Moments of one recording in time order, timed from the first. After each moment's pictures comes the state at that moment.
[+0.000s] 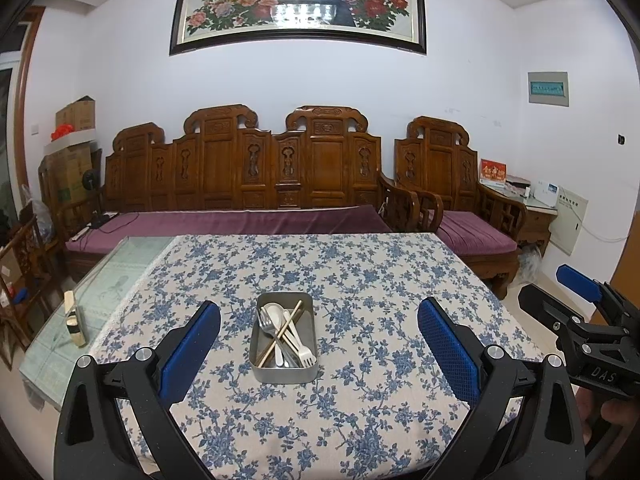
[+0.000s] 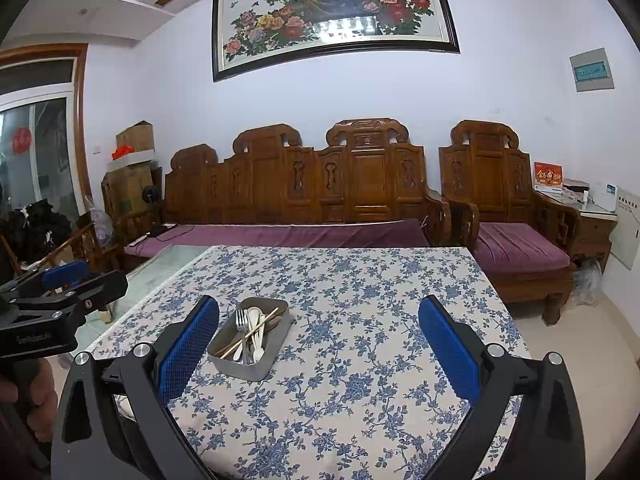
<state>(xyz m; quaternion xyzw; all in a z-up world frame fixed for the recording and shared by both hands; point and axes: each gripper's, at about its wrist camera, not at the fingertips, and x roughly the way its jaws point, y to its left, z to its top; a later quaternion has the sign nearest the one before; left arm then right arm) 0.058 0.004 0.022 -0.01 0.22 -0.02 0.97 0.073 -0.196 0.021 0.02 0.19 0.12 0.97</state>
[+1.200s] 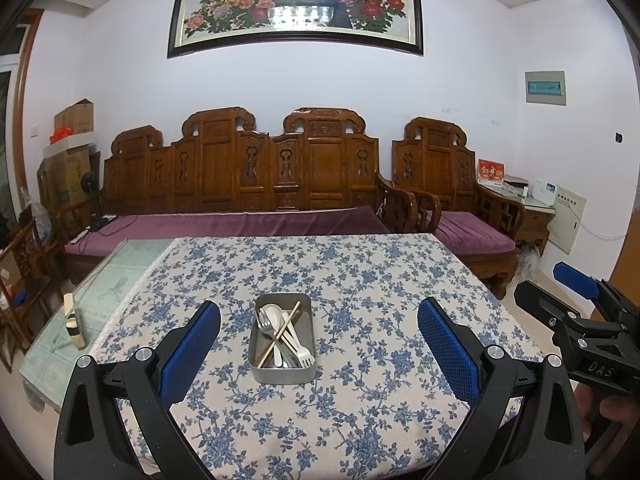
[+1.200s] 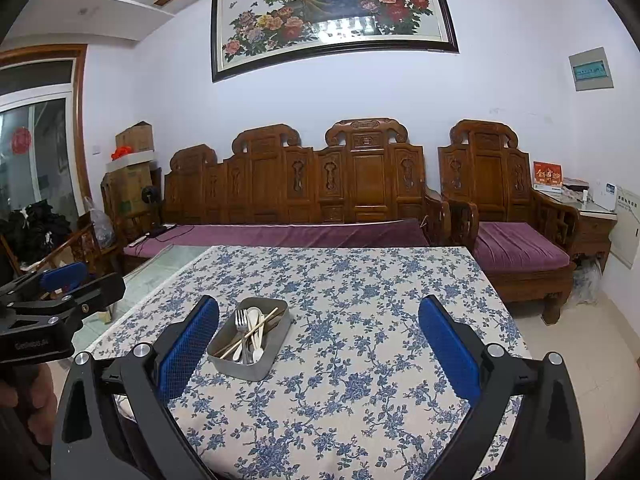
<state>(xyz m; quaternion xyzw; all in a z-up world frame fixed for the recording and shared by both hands) 0.056 0.000 0.020 0.00 0.22 -0.03 0.98 0.073 -0.196 0.020 0.02 0.19 0.12 0.97</state>
